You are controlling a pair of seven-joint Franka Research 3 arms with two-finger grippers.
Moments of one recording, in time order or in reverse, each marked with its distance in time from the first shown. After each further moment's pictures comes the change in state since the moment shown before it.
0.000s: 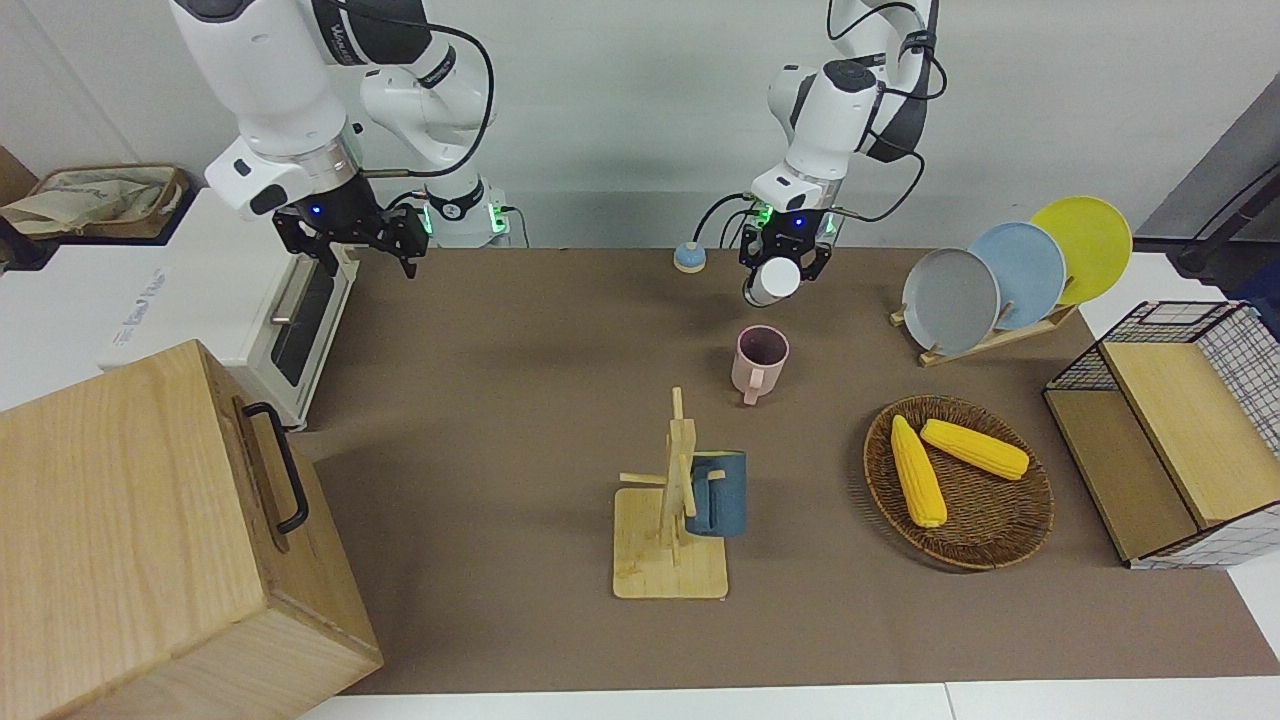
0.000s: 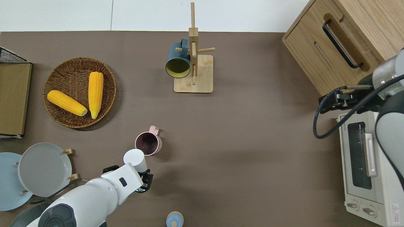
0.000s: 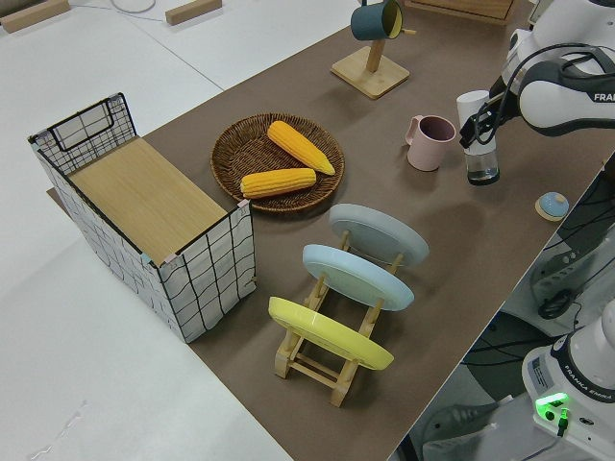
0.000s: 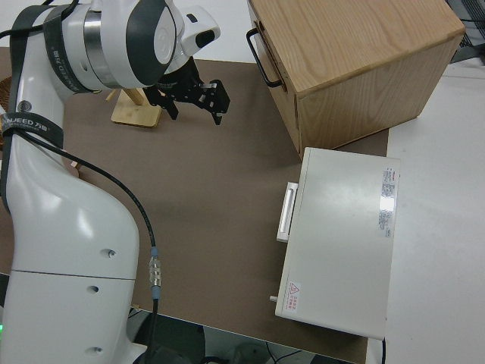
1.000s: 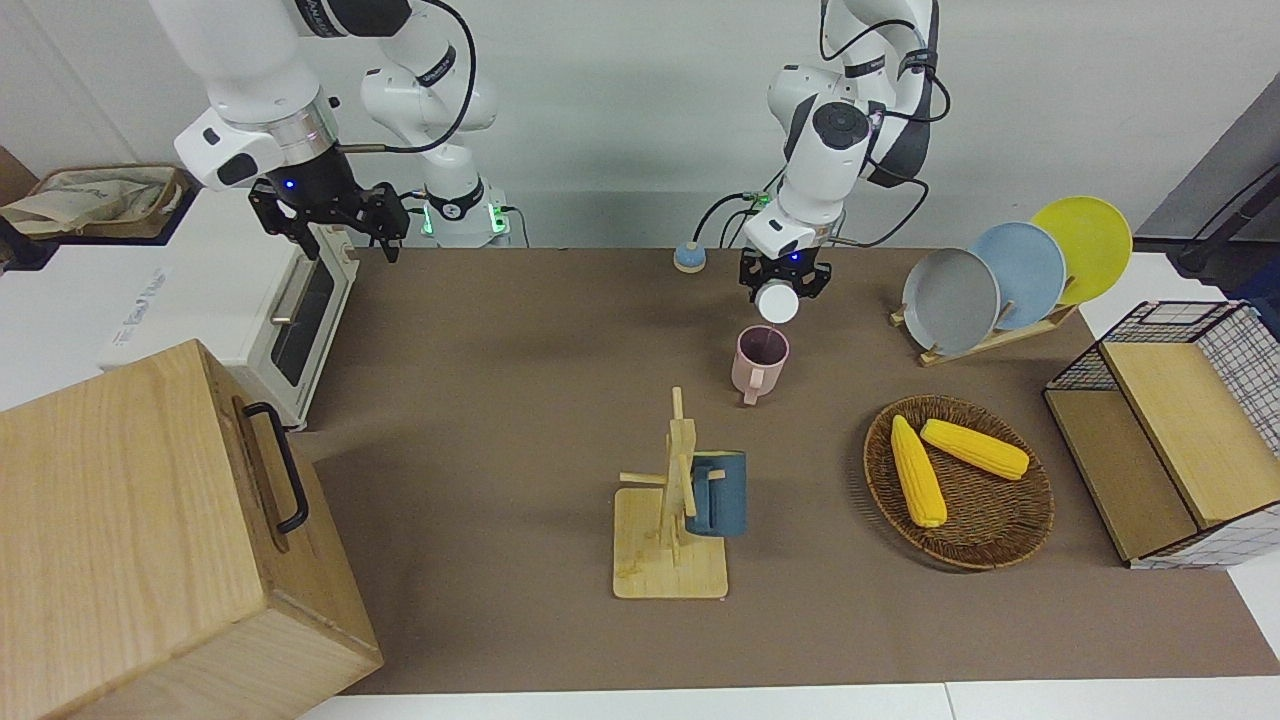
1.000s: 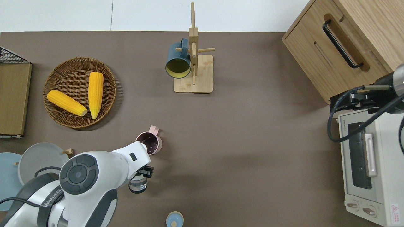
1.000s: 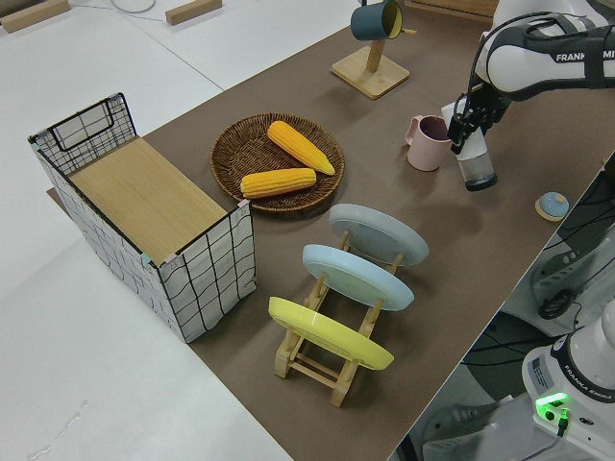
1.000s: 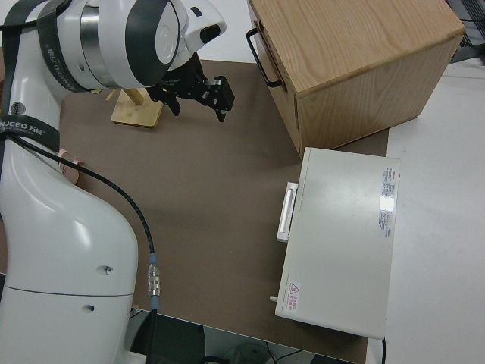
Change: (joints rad) left arm 0.000 0.205 0.019 0.222 0.000 -0.263 0.015; right arm -0.035 -0.024 0.017 0.014 0.008 -0.003 -0.001
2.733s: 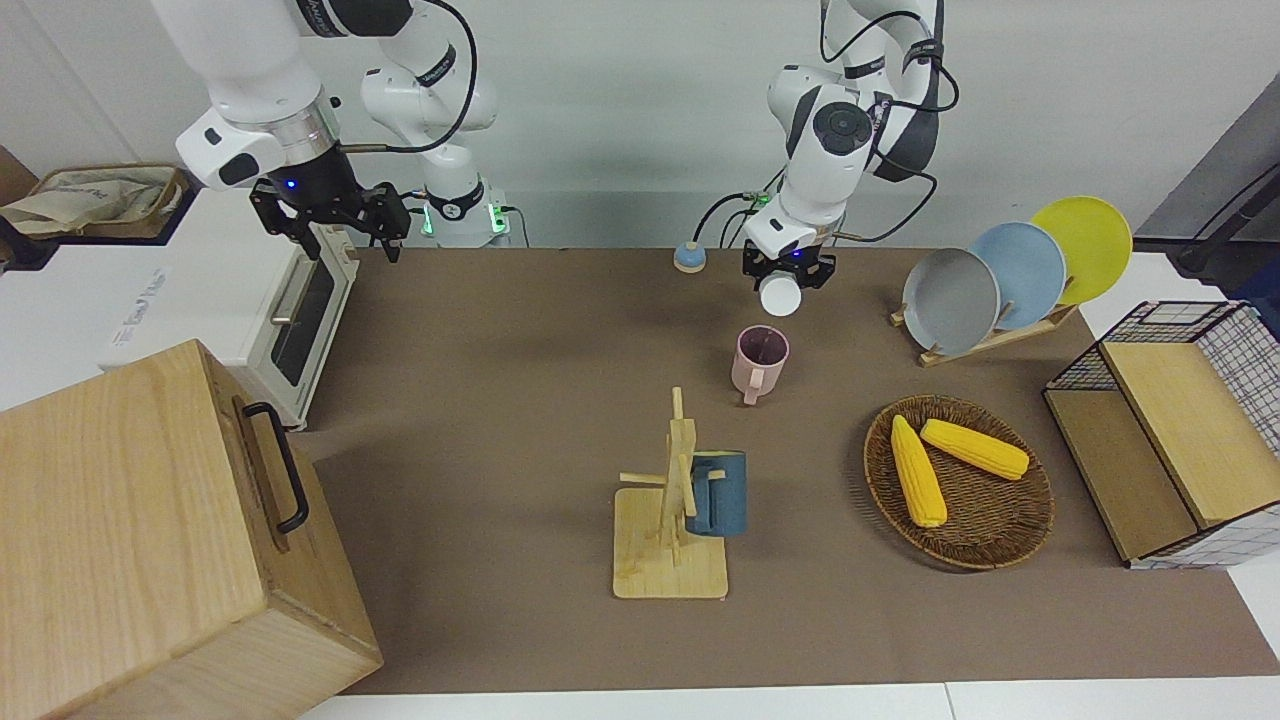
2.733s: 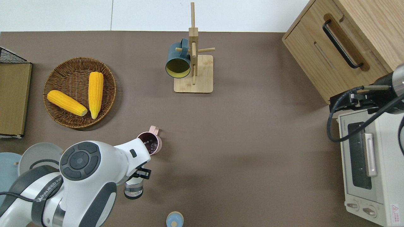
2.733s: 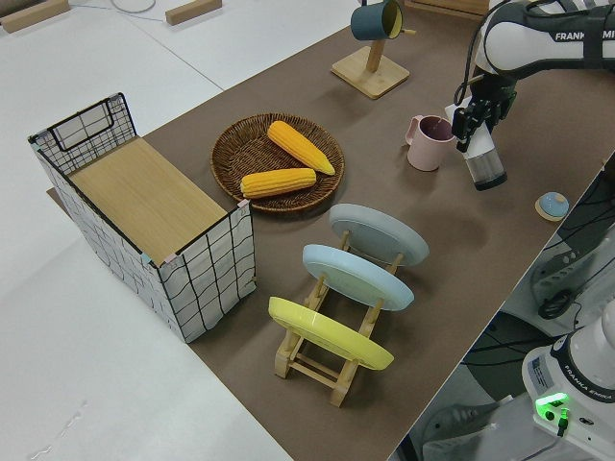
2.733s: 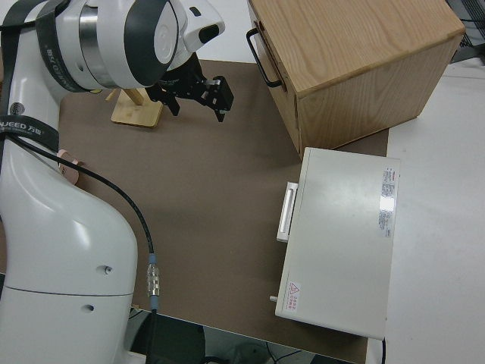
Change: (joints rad) left arm 0.000 0.029 0.003 0.091 0.000 -0.170 0.014; right arm 0.000 0.000 0.001 0.000 0.000 0.000 0.000
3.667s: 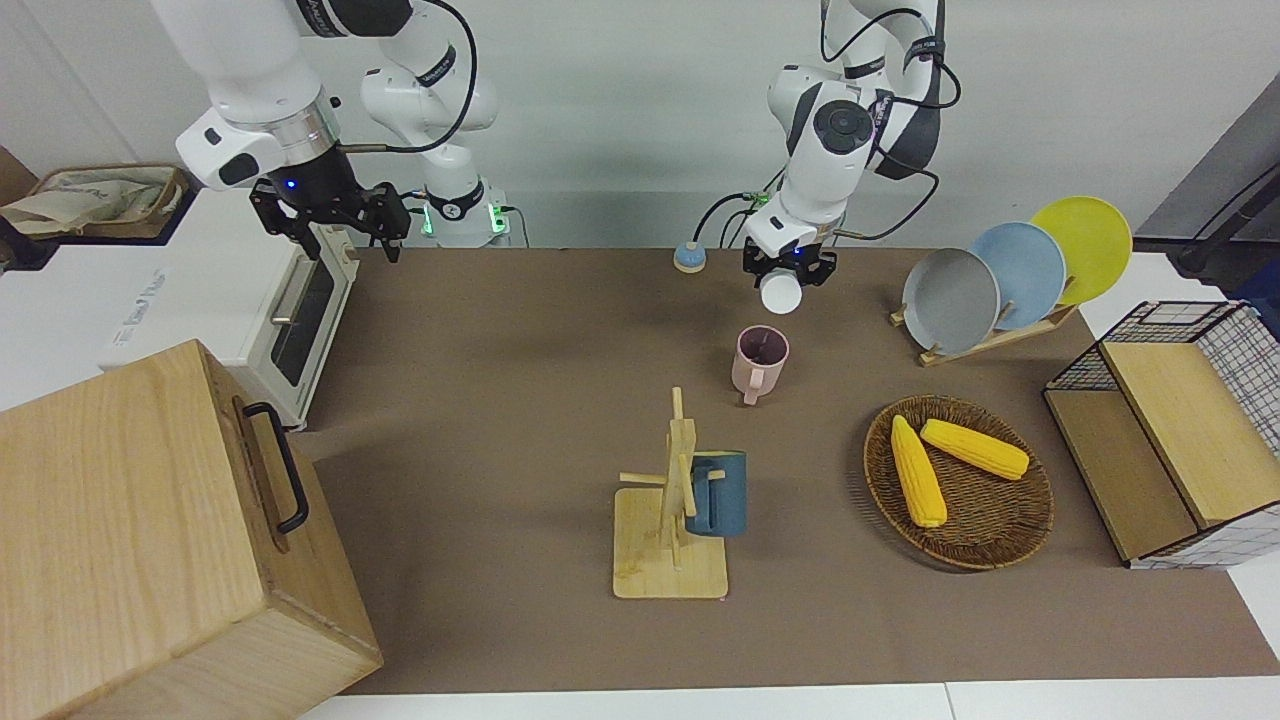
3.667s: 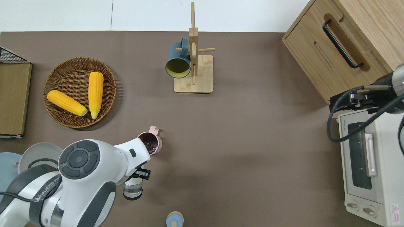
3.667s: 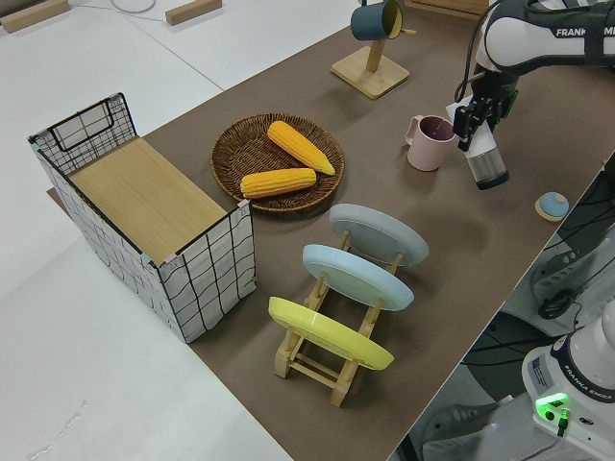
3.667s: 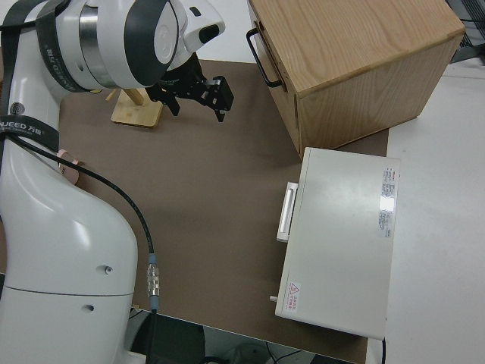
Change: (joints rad) left arm 0.000 -0.001 0.001 0.015 0.000 -0.025 0.003; right arm 0.000 0.000 0.000 0.000 0.000 0.000 0.000
